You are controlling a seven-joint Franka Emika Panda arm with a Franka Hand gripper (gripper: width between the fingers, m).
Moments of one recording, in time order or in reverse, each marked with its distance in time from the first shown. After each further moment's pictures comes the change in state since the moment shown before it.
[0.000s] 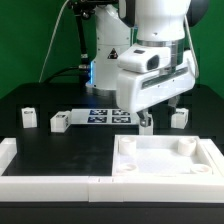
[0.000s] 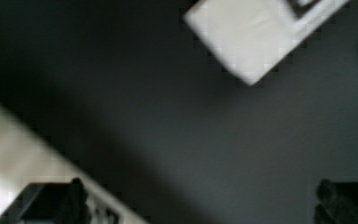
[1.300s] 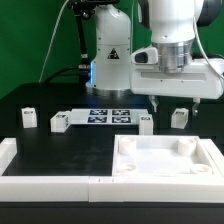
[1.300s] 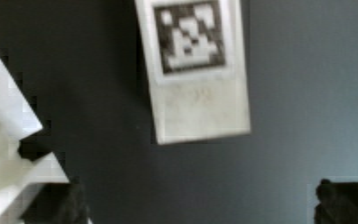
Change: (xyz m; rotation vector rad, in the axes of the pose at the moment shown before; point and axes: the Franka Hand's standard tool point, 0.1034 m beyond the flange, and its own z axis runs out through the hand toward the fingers) arm -0.020 -0.070 0.012 0.065 -0.007 0.950
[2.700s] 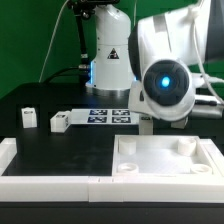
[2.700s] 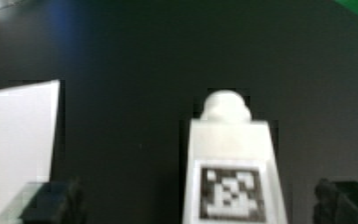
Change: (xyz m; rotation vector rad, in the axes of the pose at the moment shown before) arm -0.027 0.008 0.021 -0.139 -0.992 -0.062
